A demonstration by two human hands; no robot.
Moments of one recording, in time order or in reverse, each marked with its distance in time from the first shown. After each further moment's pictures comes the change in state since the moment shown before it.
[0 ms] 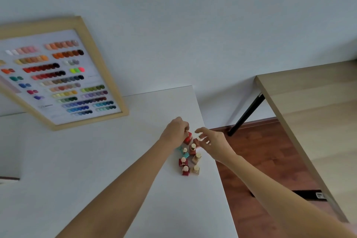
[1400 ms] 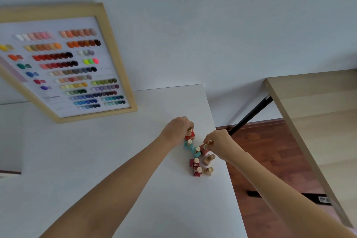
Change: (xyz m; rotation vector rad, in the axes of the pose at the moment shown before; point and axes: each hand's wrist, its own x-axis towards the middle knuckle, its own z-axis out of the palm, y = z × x) left_hand 0.001 -0.047 -0.018 0.022 -0.058 0.166; right_hand 0.018 -0.049 0.001 -0.376 -0.236 0.102
